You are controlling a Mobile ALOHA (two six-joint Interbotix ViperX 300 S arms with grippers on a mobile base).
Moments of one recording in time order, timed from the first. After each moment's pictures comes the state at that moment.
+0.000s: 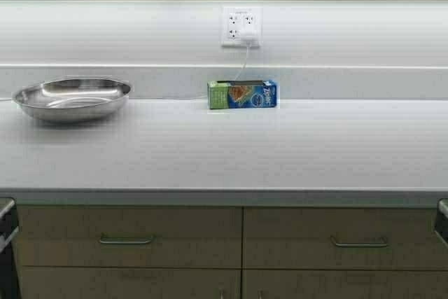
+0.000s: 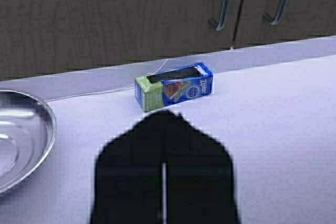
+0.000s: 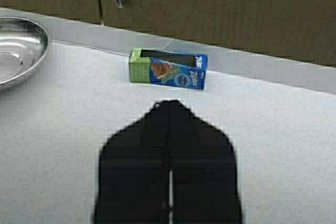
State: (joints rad) left arm -0.32 -0.35 0.61 0.60 -0.14 -0.64; right arm 0.31 -0.42 0.64 -0.58 -0.01 0.54
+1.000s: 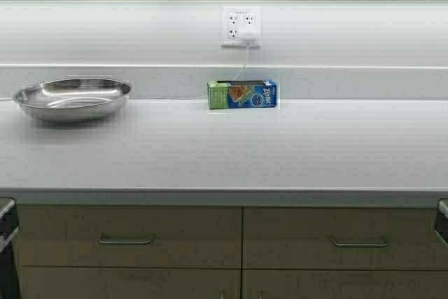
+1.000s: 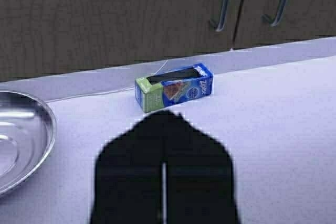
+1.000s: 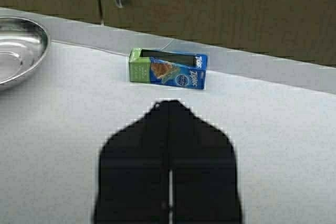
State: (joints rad) left arm -0.32 -0.35 0.61 0.60 -0.14 -0.64; right arm 0.31 -0.41 0.64 -0.58 -0.01 0.54
